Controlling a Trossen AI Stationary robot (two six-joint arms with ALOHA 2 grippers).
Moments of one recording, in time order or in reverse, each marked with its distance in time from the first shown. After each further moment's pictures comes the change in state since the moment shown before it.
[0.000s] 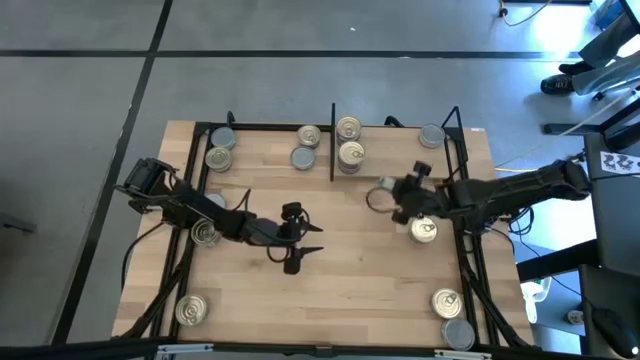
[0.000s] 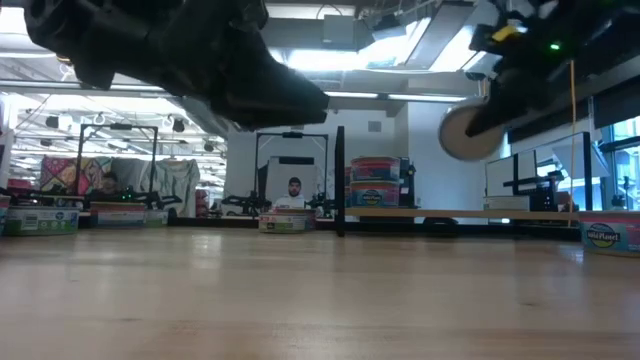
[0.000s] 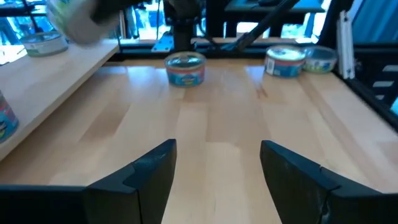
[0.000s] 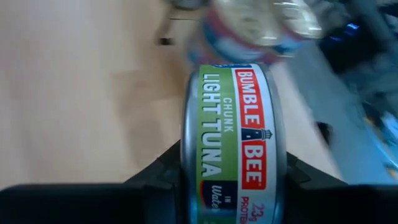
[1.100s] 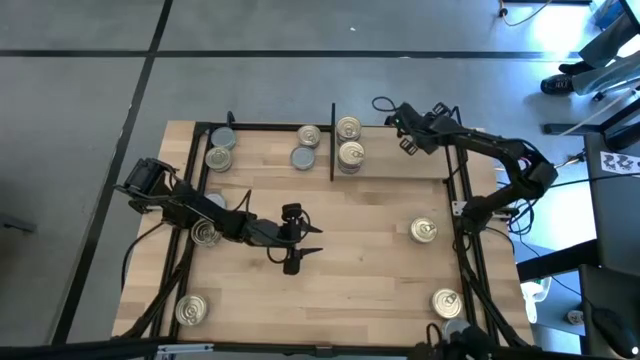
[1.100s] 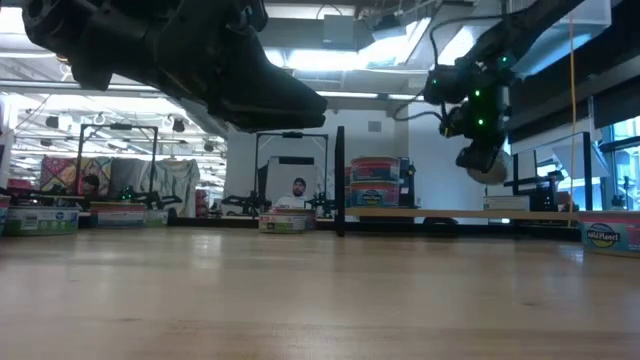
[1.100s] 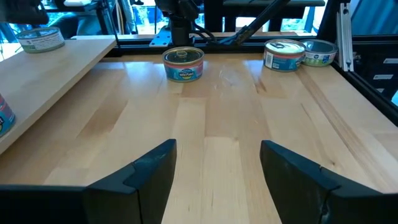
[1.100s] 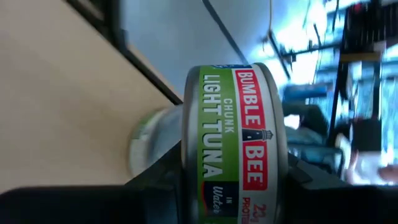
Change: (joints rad) left arm -0.001 0.002 0.000 -0.016 0.000 0.000; right arm -0.883 0.422 0.261 -0.062 0.103 -0.250
